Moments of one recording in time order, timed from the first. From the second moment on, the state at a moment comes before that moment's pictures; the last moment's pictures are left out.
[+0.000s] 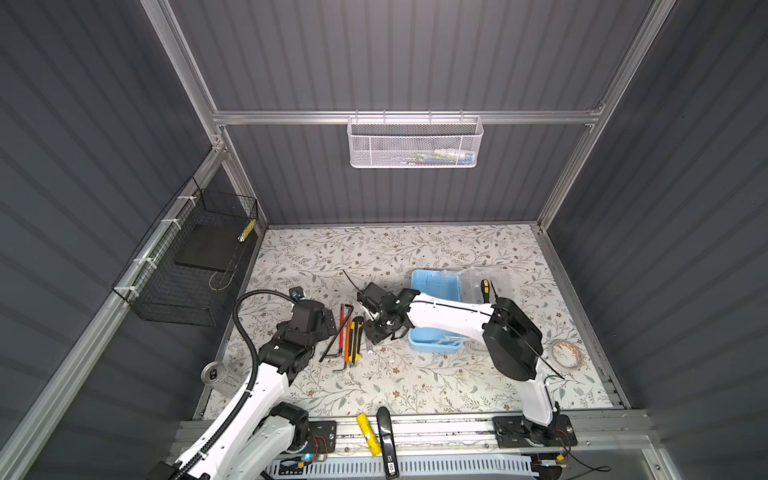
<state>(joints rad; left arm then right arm) -0.38 0.84 0.59 -0.56 -0.41 -0.44 1.03 2.10 1.62 -0.67 -0.02 0.34</state>
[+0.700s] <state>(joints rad) -0.38 0.84 0.59 -0.56 -0.41 -0.44 1.08 2.25 1.74 -0.78 0.13 0.32</state>
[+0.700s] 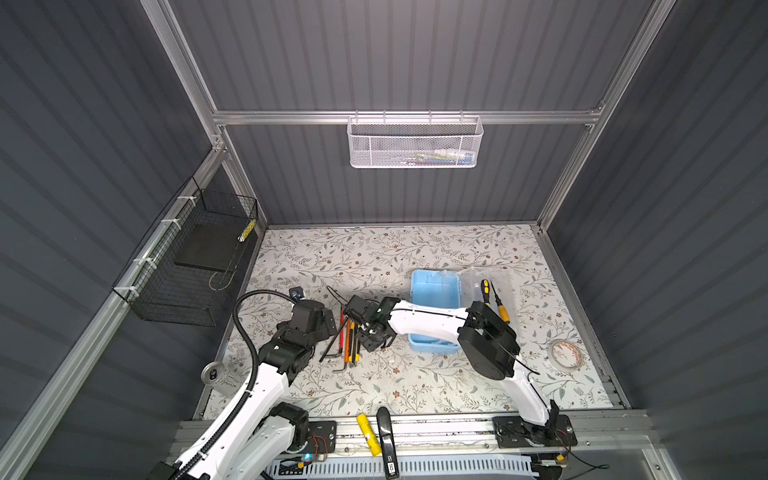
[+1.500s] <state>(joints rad) -0.38 0.84 0.59 -0.56 -0.41 -0.44 0.97 2.06 1.64 -0.78 0.13 0.37</state>
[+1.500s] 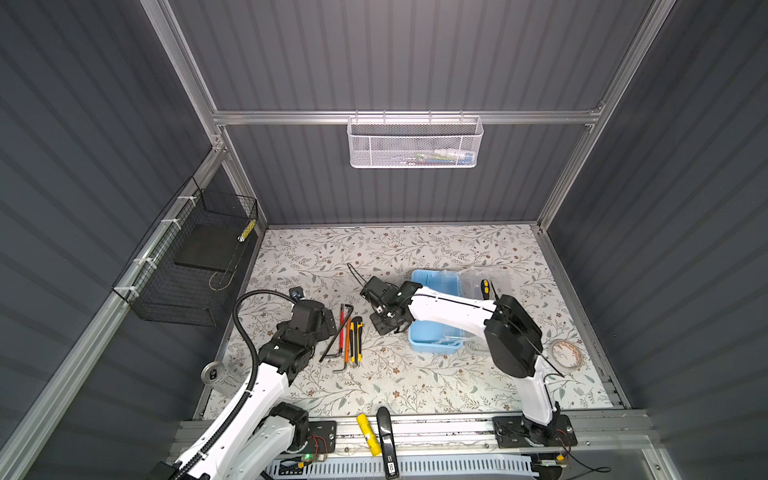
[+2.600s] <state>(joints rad) -0.38 0.85 0.59 -0.56 -0.41 -0.44 0.34 1.33 1.22 -1.04 0.26 0.28</state>
